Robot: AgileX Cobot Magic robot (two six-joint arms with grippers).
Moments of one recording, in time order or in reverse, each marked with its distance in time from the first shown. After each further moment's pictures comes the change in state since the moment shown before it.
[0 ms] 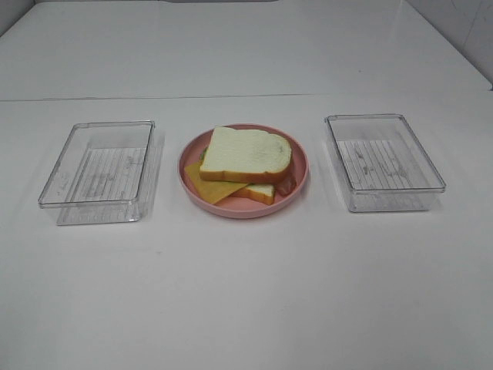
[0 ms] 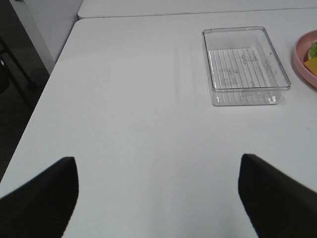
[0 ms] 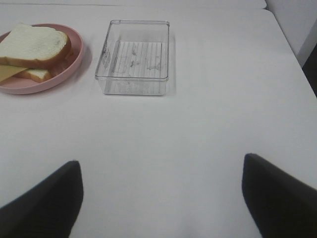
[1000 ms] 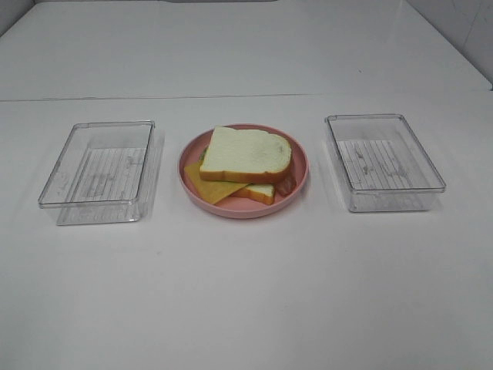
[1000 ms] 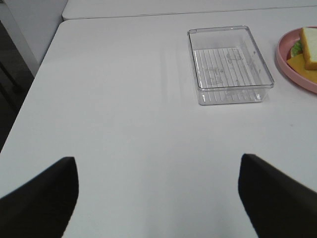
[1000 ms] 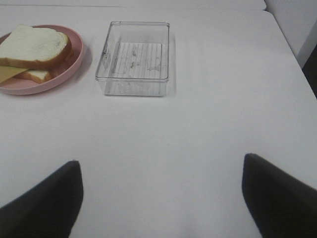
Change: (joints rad) left arm 0.000 0.000 0.000 -0.051 0.000 0.031; right arm 0.000 -0.004 0.000 0.000 0.000 0.000
